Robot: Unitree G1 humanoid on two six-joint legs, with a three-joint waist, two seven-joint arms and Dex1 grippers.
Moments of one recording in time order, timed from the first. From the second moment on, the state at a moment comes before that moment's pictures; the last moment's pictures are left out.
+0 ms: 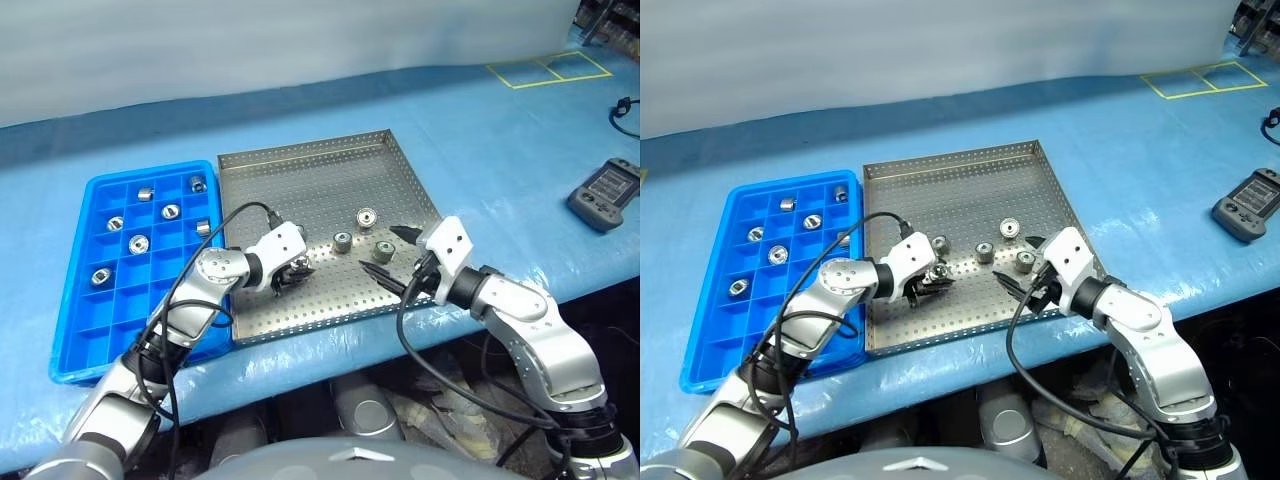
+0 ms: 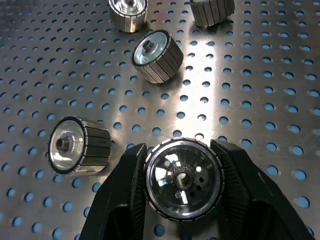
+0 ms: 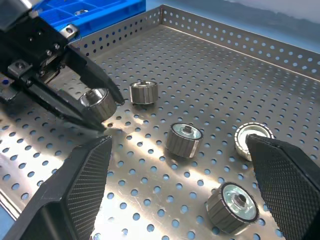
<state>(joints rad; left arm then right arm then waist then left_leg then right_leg) -0.37 0.47 -0.34 -0.20 -0.06 0.62 -0.74 -0.04 -0.54 0.04 -0.50 0.33 0.54 0.63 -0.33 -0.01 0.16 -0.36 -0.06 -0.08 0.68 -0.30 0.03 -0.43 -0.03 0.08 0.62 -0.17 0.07</state>
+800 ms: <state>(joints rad) 0.23 0.57 0.32 -0.90 -0.09 1.08 -0.45 -0.38 -0.44 0.28 -0.14 0.28 0.41 0.86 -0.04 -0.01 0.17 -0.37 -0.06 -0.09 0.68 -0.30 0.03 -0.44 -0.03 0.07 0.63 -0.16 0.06</state>
